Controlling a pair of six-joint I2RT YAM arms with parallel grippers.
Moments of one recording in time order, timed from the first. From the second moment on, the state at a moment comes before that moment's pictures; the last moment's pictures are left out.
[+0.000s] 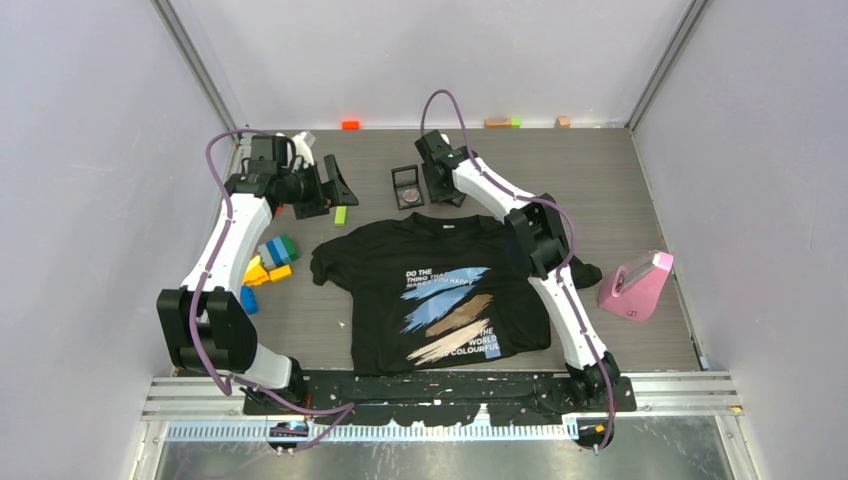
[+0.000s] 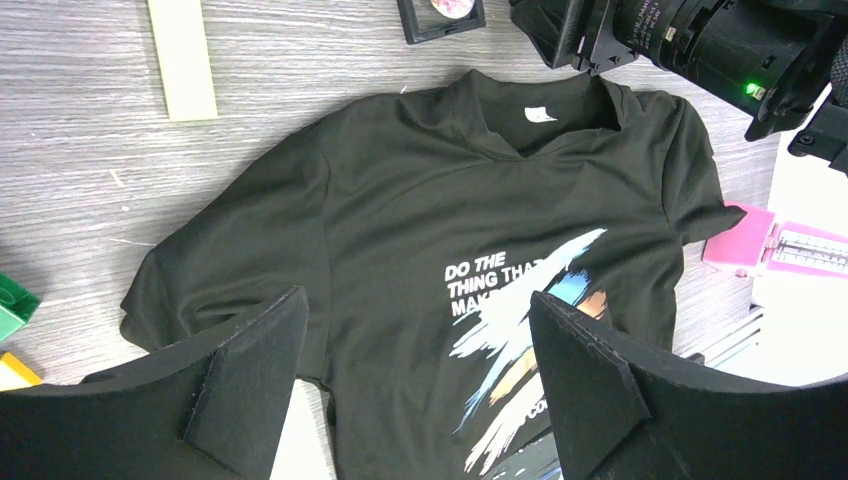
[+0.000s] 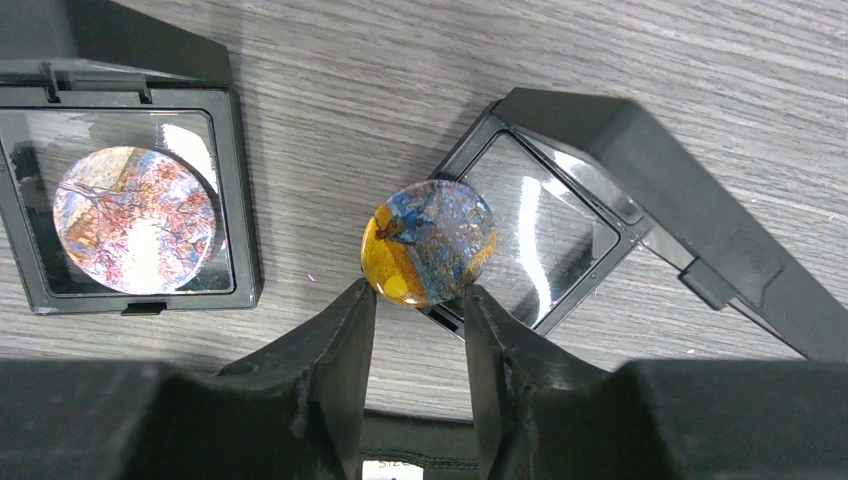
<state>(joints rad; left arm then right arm) -0.05 1.47 1.32 -0.69 0.46 -0.32 0.57 2.51 2.24 -0.77 0.27 0.24</state>
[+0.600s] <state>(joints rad) -0.05 1.47 1.32 -0.69 0.47 -0.32 0.57 2.47 2.17 -0.71 0.30 0.21</state>
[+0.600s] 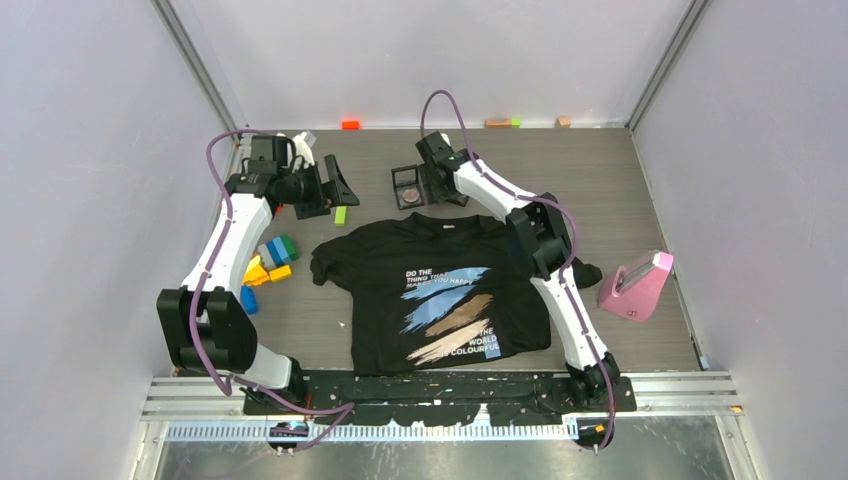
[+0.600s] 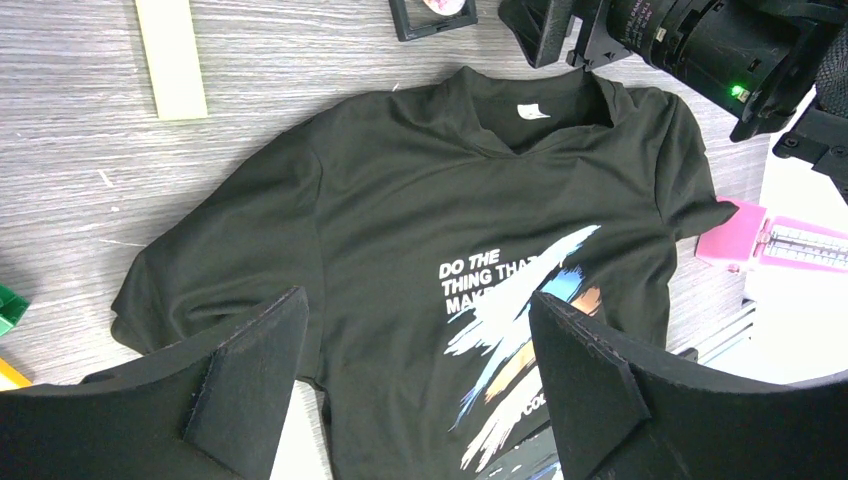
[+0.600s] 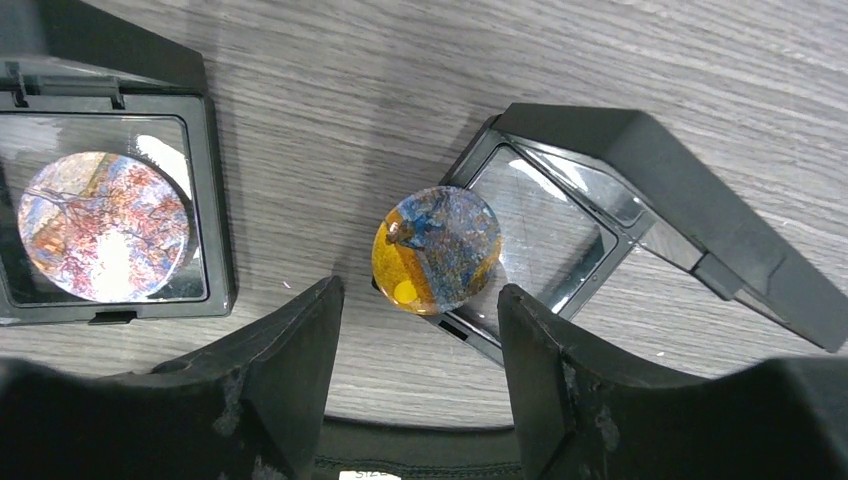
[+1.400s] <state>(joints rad) -0.05 1.47 1.31 -0.69 0.49 -0.34 0.58 2.54 2.27 -0.66 0.36 0.11</state>
